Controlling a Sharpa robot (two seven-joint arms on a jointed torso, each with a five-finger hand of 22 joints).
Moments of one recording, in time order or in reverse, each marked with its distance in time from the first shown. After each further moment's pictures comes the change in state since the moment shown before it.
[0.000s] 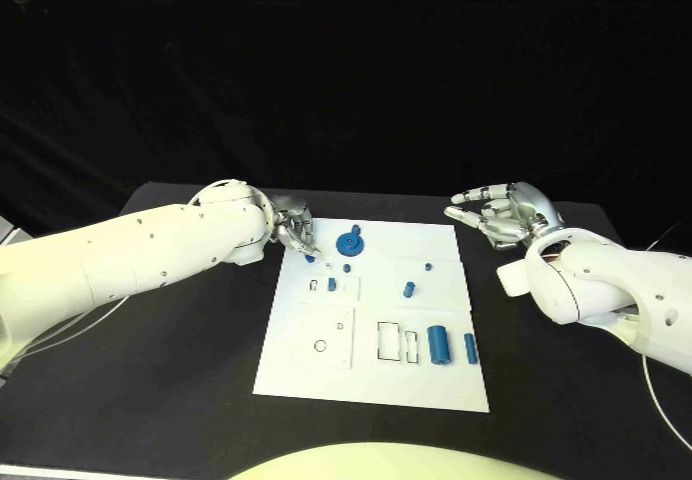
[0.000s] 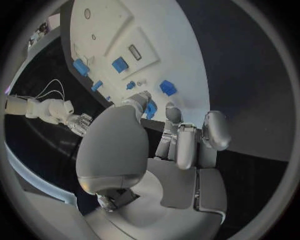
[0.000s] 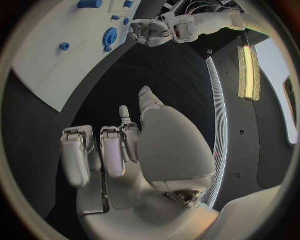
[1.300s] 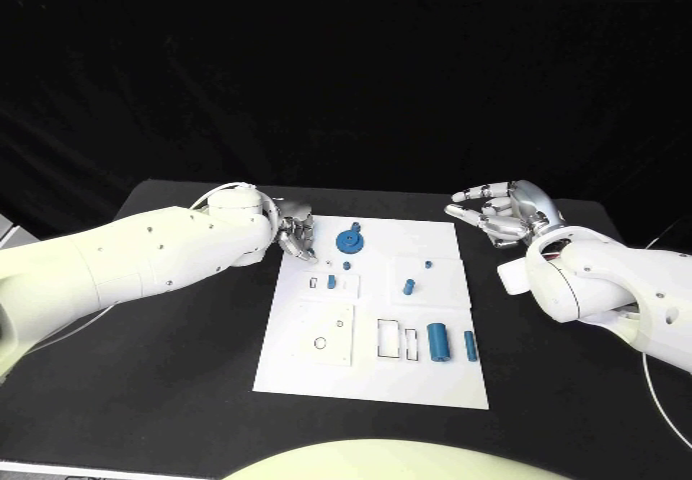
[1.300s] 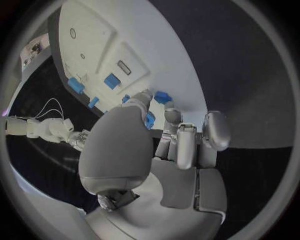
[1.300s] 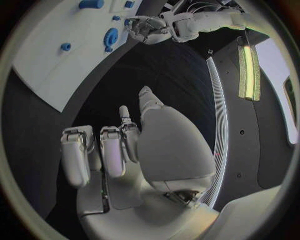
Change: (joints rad) left arm -0.014 0.010 -0.007 0.006 -0.138 0.025 0.003; left_hand 0.063 0.037 -0.097 0.001 -0.021 0.025 -0.025 0.048 0.008 0.025 -0.018 0.038 0.031 0.000 0.000 0.000 0.001 0.000 0.004 -0.004 0.000 0.011; right arm -0.002 0.000 0.000 0.000 0.000 0.000 -0.001; right_hand 0.000 0.000 0.000 0.000 0.000 0.000 0.000 0.000 0.001 0.000 0.000 0.000 0.001 0.000 0.000 0.000 0.001 0.000 0.000 0.000 0.000 0.000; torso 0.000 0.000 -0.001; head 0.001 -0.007
